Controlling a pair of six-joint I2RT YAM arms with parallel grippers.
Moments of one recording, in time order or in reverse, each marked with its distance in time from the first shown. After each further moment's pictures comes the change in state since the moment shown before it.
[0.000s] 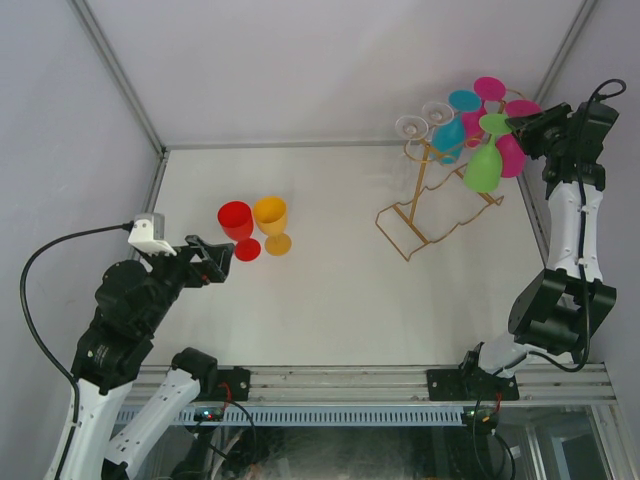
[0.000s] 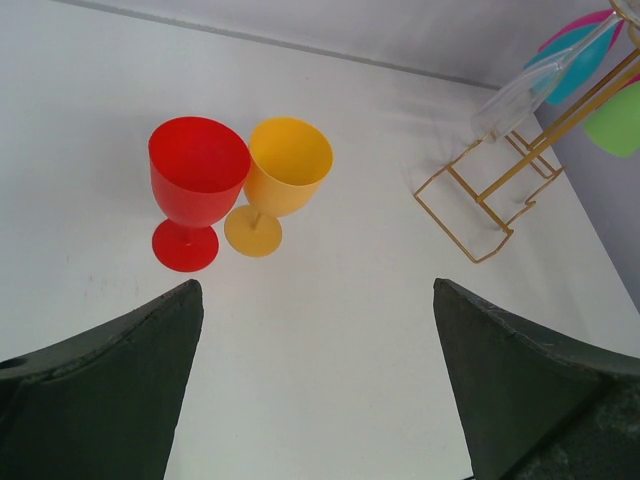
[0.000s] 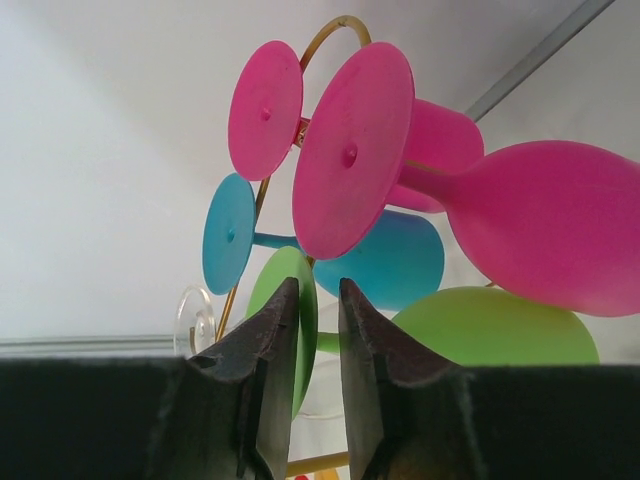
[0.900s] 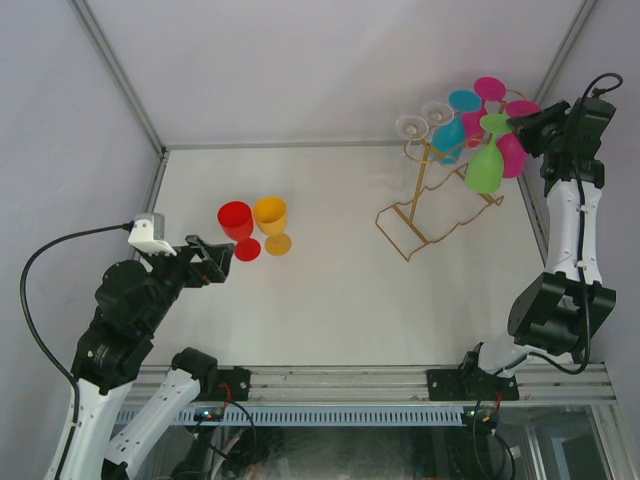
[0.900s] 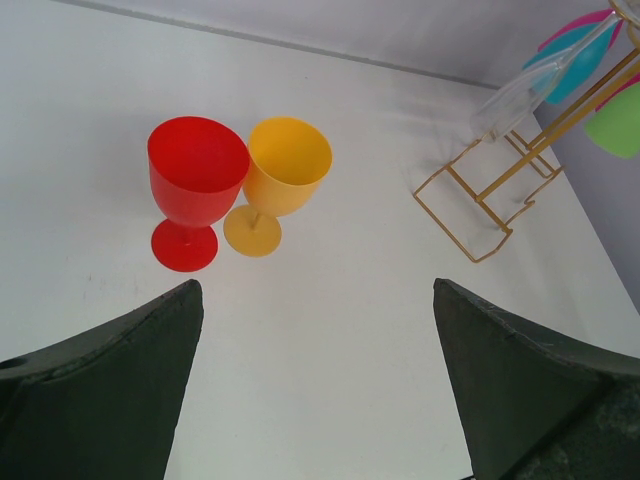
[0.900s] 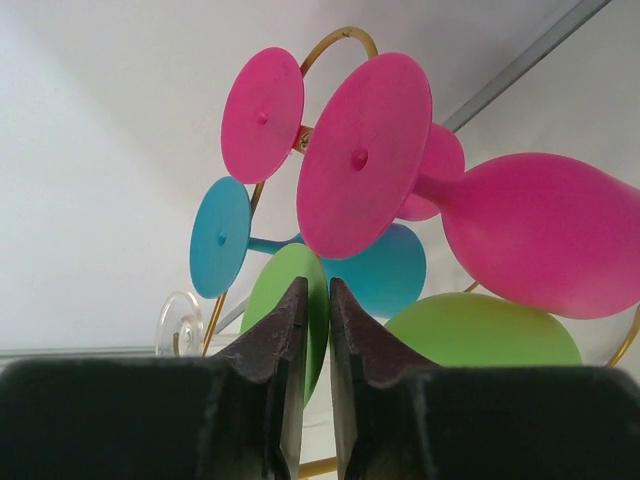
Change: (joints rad) left arm 0.000 0.000 0.000 0.000 0.005 0.000; right arm 0.026 -0.006 0.039 -0.059 0.082 -0.071
